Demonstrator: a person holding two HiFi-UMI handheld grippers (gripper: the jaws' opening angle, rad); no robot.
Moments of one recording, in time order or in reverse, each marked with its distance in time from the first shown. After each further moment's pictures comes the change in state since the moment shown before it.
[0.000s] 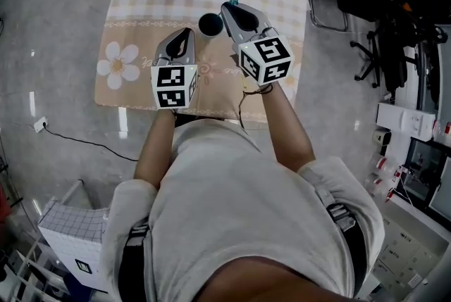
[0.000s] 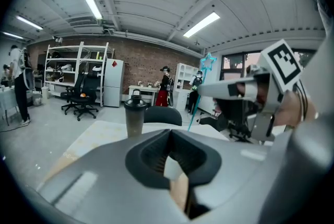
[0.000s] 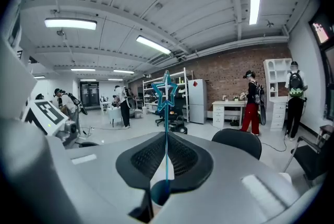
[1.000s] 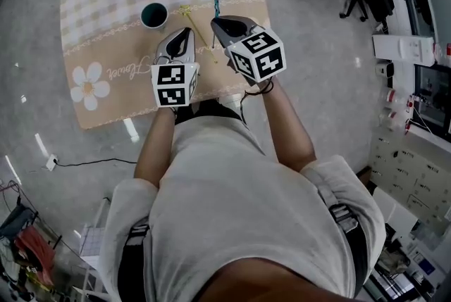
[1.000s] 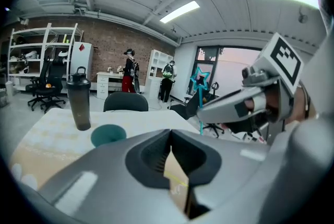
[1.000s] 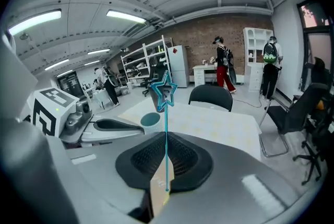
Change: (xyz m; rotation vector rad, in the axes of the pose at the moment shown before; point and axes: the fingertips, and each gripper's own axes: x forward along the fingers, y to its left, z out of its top) left arm 0.032 -0.148 -0.048 0.076 0.137 -0.305; right arm -0.123 -0.047 -0.119 0.196 0.374 -0.130
